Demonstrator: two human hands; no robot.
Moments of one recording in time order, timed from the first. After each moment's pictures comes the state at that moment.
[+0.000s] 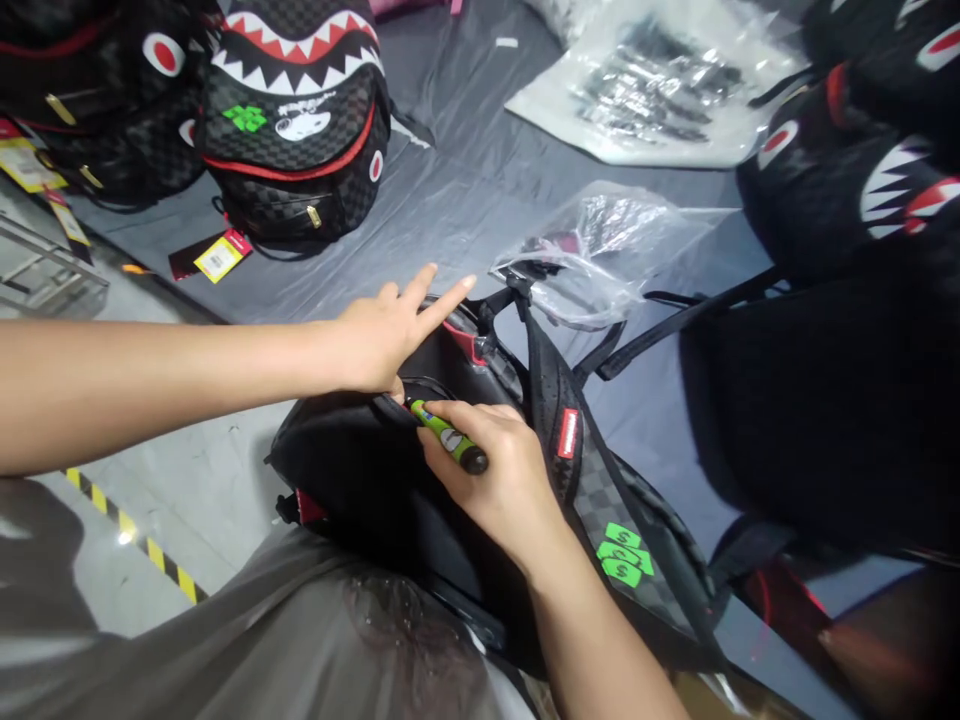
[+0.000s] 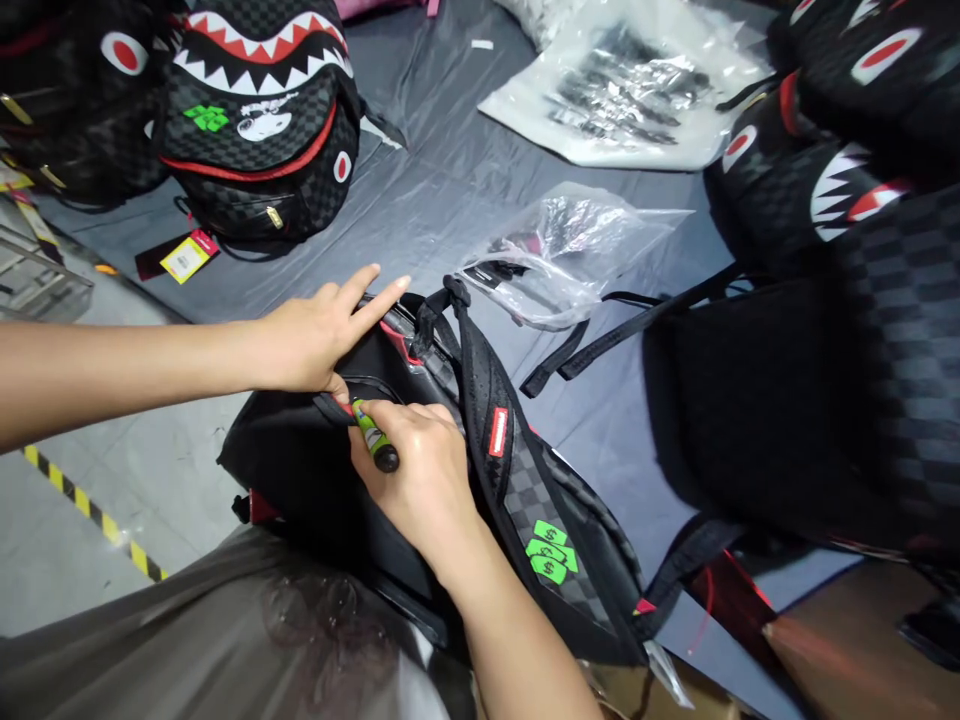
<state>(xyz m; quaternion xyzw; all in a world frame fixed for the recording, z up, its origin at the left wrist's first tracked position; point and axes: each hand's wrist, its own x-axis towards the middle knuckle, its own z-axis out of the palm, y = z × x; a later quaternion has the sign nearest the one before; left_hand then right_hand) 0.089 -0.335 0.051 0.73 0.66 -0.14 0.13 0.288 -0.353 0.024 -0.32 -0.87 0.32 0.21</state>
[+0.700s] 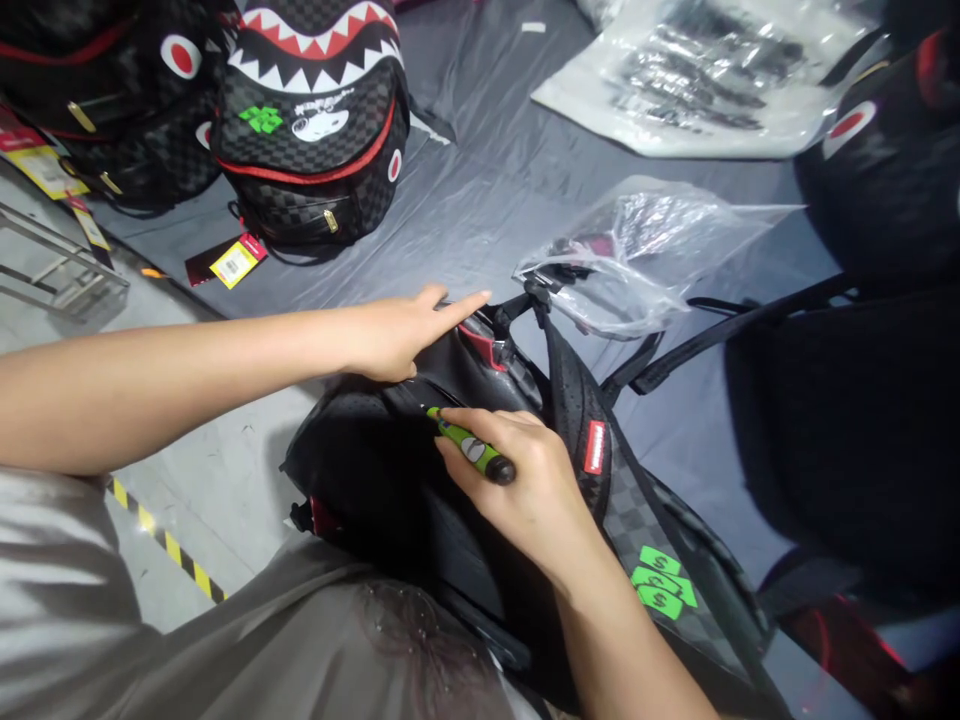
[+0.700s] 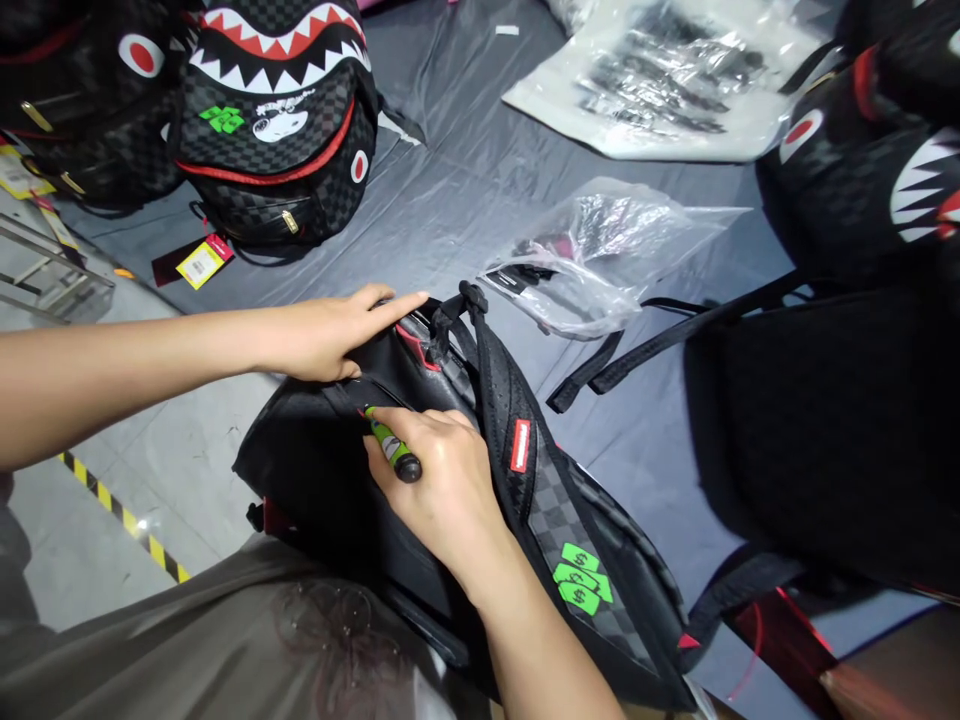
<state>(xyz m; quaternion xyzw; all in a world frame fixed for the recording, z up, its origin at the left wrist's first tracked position) 0.056 -0.316 0.046 0.75 0.62 -0.12 0.22 0.275 -0.339 0.019 -0.30 -0.87 0.34 0.21</state>
